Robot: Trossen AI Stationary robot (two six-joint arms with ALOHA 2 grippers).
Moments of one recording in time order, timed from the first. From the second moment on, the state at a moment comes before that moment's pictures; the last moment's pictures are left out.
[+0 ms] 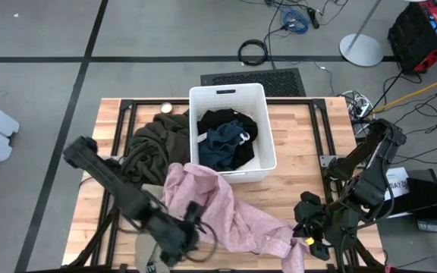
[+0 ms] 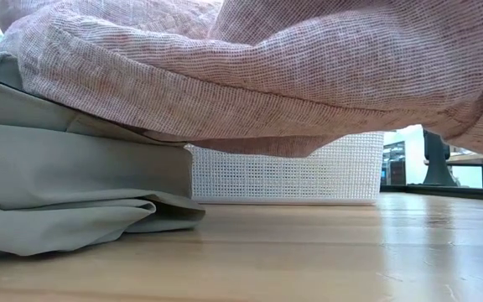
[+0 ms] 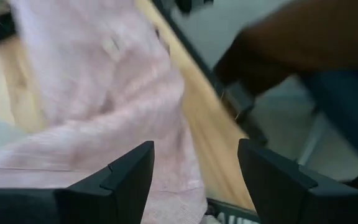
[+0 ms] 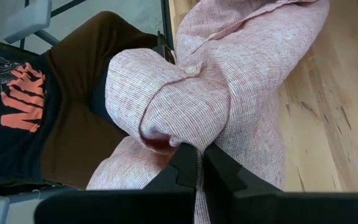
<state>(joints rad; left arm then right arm) -0.67 1.69 1.60 -0.72 -0.18 -0.03 0.92 1.37 1.45 -1.00 0.27 1.08</state>
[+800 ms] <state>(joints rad) -0.65 2.04 1.60 -0.81 -0.33 0.01 0.92 1.37 1.45 -1.00 0.29 1.06</state>
